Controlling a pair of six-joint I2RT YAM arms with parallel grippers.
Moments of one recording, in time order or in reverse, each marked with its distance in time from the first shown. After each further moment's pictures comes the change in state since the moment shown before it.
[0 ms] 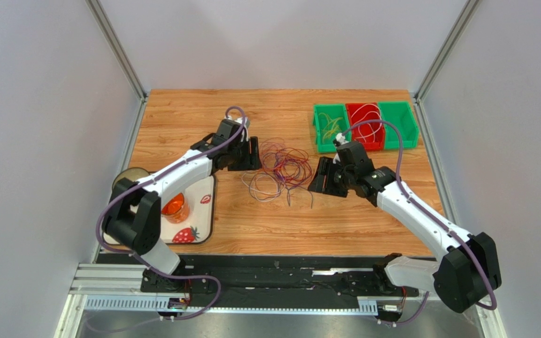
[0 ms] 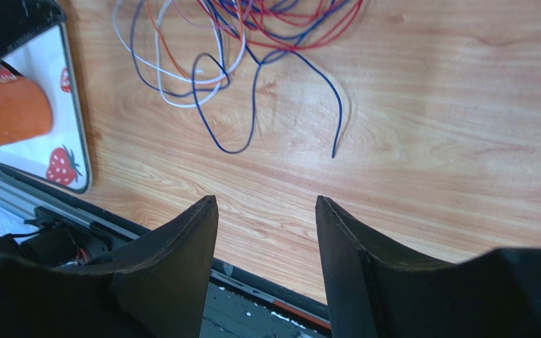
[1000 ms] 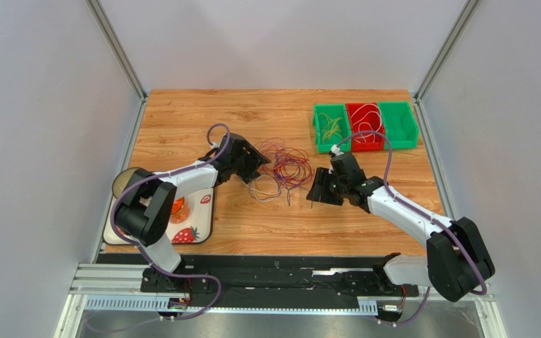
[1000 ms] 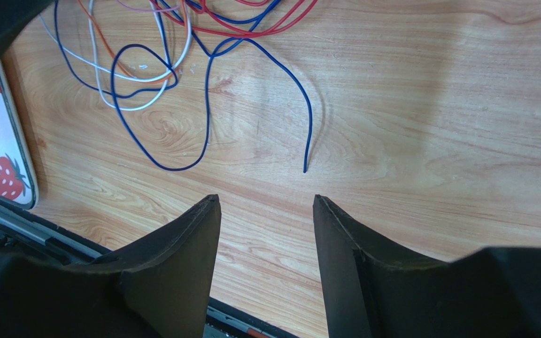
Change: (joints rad) left arm 0.000 0.119 -0.180 0.362 0.008 -0.782; right arm 0.026 0.071 -0.179 0.203 0.020 0.011
